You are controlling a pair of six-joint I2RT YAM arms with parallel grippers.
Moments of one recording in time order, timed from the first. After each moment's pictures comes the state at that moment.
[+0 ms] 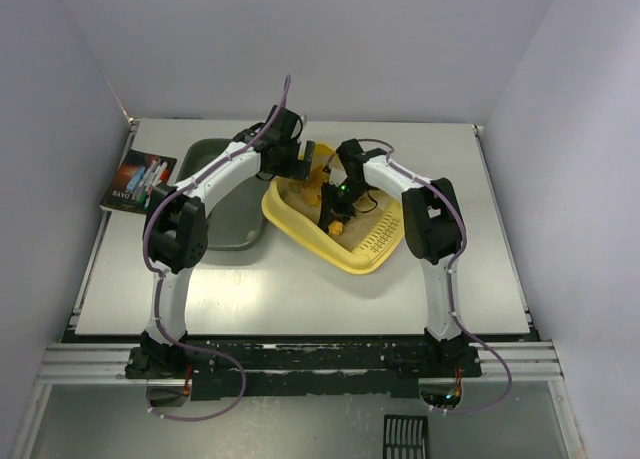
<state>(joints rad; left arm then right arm) -0.53 2.11 1.87 -0.64 -0.07 -0.23 0.42 2.21 1.70 -0.91 -0.61 0.25</state>
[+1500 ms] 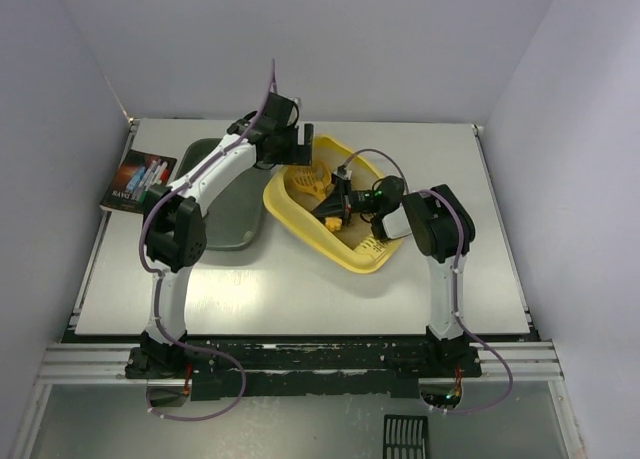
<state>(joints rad) -0.51 2.12 1.96 -0.66 0.00 -0.35 0.33 2.19 0.97 1.50 -1.31 1.89</state>
